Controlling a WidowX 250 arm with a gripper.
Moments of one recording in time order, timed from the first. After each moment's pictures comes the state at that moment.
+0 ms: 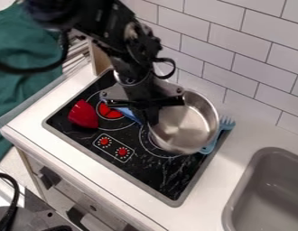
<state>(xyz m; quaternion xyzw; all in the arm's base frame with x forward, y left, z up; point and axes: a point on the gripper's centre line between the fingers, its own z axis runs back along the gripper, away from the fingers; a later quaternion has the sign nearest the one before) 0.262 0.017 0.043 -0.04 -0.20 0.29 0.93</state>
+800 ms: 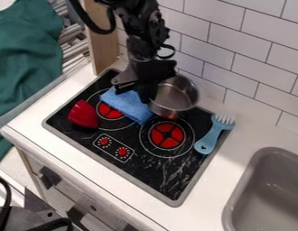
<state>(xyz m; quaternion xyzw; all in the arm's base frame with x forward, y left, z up) 0.320 0.089 0.001 0.00 -0.14 0.50 0.86</state>
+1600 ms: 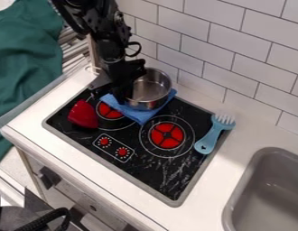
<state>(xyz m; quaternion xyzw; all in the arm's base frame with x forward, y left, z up) 0.311 0.127 -0.022 -0.03 -0.11 0.56 0.82</state>
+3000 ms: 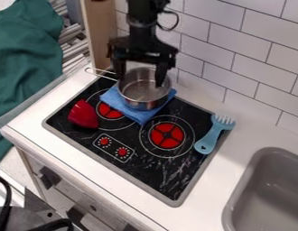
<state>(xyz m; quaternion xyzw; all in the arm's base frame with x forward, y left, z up) 0.310 0.063 0.046 0.04 -0.08 0.21 0.97</state>
